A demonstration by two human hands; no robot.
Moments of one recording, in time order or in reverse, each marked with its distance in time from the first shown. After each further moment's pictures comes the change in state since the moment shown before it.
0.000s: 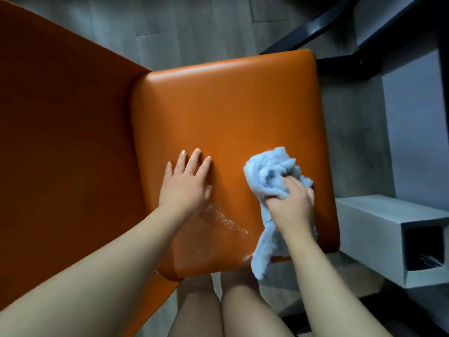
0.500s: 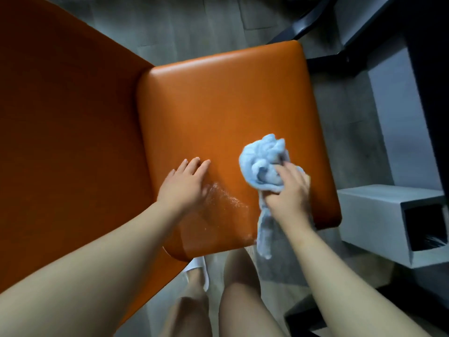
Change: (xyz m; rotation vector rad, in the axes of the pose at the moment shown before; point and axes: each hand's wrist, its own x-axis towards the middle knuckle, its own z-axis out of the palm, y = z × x) left_hand -0.041 -0.007 0.004 -0.059 -0.101 0.049; right_hand -0.041 0.011 0.007 0.053 0.133 -0.170
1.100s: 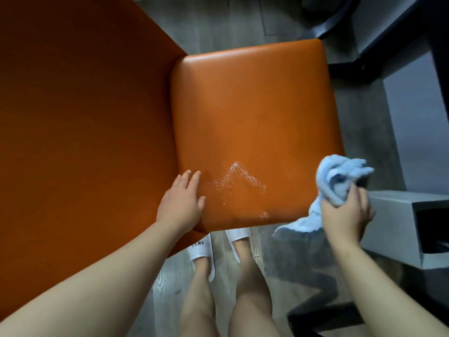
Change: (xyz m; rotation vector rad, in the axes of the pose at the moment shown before) left_hand -0.084 -0.029 0.057 -0.211 0.143 -0.214; right_hand -0.061 0.051 -0.031 -0.085 0.210 0.390
